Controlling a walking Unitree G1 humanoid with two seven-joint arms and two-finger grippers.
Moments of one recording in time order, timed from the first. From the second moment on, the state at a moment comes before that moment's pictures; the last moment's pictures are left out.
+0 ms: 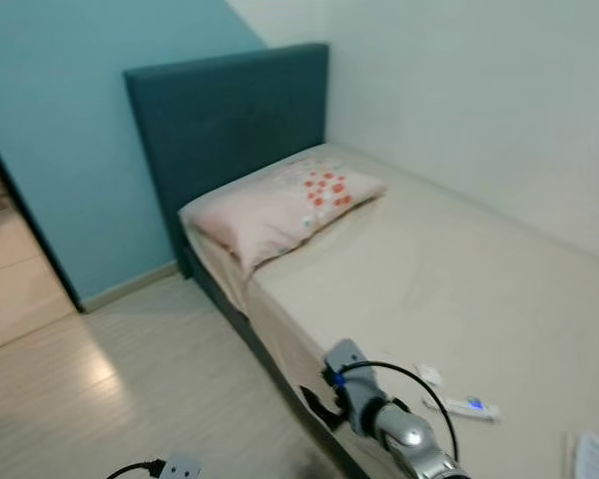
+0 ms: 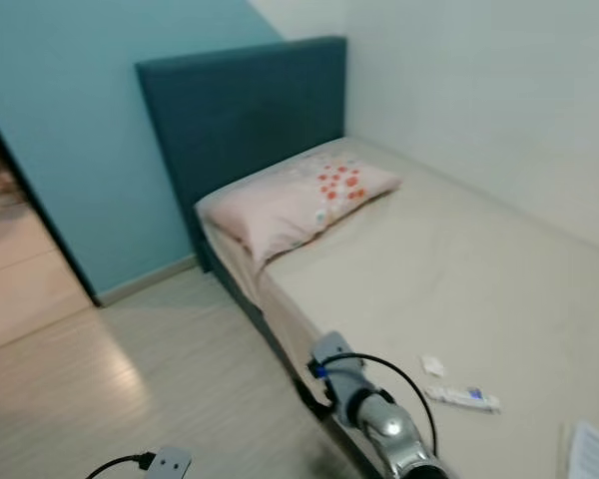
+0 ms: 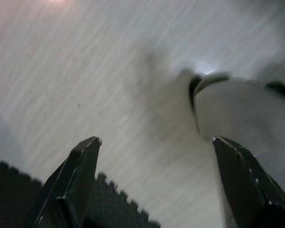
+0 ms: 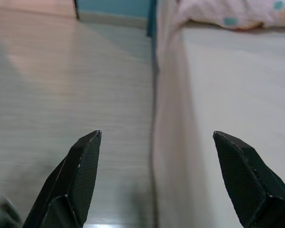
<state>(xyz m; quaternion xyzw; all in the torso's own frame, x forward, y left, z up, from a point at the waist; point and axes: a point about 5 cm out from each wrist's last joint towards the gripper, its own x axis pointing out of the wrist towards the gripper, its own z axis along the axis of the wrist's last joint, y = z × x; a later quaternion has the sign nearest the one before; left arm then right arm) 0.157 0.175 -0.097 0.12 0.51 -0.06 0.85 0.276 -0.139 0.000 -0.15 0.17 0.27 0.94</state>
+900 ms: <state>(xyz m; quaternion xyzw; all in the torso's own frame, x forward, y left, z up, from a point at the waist) 0.154 0.169 -0.099 0.11 0.52 -0.08 0.84 0.290 -0.153 0.009 -0.13 0.17 0.19 0.96</state>
